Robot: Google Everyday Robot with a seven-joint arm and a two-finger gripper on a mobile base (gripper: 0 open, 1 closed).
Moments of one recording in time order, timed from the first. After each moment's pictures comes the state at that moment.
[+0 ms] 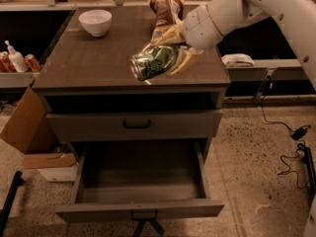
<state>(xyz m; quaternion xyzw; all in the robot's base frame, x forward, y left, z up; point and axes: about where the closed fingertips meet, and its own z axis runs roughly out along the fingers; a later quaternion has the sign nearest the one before) 0.623 -0.032 0.919 -0.82 0.39 0.13 0.40</state>
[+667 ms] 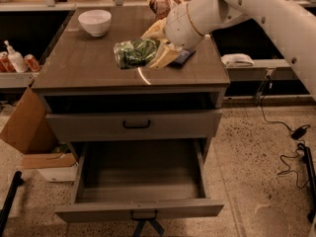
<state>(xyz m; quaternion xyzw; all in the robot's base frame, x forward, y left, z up) 0.648 0.008 0.925 -0.76 0.49 0.11 0.42</state>
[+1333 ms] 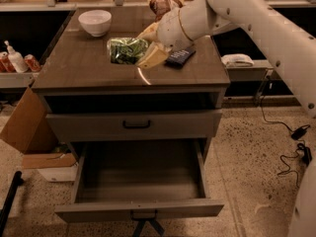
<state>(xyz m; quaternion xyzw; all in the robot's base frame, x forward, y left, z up) 0.671 0.030 0.912 -0.69 0.55 0.16 0.44</state>
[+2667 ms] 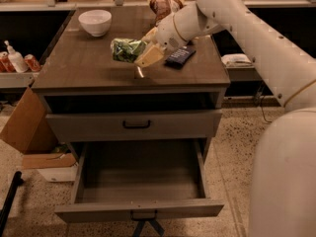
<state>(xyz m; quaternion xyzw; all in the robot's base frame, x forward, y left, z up) 0.722 0.028 0.876 -0.63 0.63 0.20 0.40</state>
